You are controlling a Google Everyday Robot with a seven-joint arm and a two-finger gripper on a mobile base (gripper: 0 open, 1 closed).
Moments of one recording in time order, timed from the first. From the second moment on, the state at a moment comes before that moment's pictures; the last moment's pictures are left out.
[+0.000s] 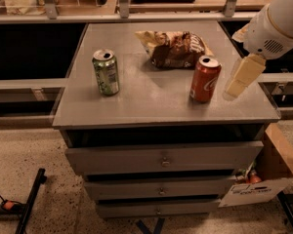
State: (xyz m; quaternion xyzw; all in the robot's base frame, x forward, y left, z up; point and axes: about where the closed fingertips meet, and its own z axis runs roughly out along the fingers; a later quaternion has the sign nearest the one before) arm 0.557 -0.212 0.927 -0.58 0.78 0.01 0.24
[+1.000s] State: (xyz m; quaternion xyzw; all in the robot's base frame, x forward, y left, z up) arm 0.601 -0.188 0.893 -0.56 0.78 0.09 0.27
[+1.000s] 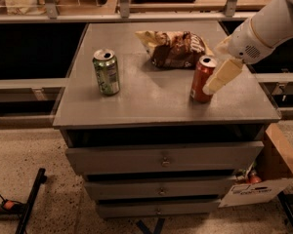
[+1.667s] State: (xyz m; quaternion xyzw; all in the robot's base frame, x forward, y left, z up) arm 0.603 -0.165 0.882 -0.57 0.77 0.14 0.25
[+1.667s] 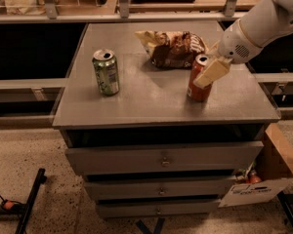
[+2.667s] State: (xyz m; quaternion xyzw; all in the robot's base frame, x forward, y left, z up) arm 0.600 -0.101 0.918 -0.61 0.72 0.19 0.28
